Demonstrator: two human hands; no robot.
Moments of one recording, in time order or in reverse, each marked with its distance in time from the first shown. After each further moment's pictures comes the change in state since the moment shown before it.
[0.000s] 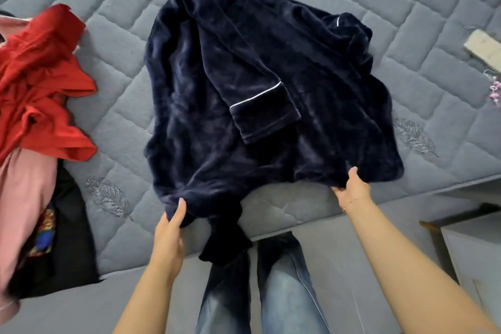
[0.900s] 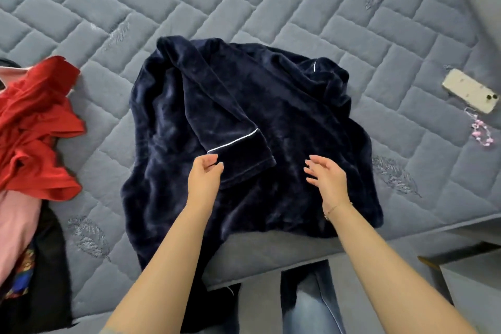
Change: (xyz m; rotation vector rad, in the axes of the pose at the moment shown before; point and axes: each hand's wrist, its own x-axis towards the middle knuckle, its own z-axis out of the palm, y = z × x) left_hand 0.024 0.100 0.199 0.439 0.033 0.291; right_hand -0.020 -0.080 0.059 -0.462 -0.377 -0.425
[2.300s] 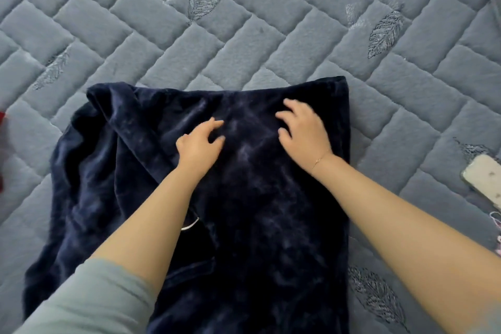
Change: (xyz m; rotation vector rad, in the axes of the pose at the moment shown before) left_hand 0.194 0.147 0.178 0.718 0.021 0.326; right_hand 0.280 -0.179 0.036 -1.151 -0.276 -0.964
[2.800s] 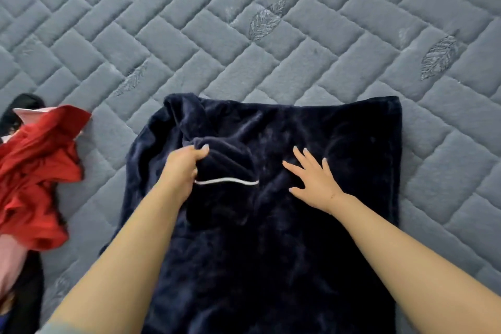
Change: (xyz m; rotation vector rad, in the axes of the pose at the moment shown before) left_hand -0.038 -0.066 -0.113 -1.021 0.020 -0.530; right_hand -0.036 -0.060 0.052 -0.005 -0.549 -0.022
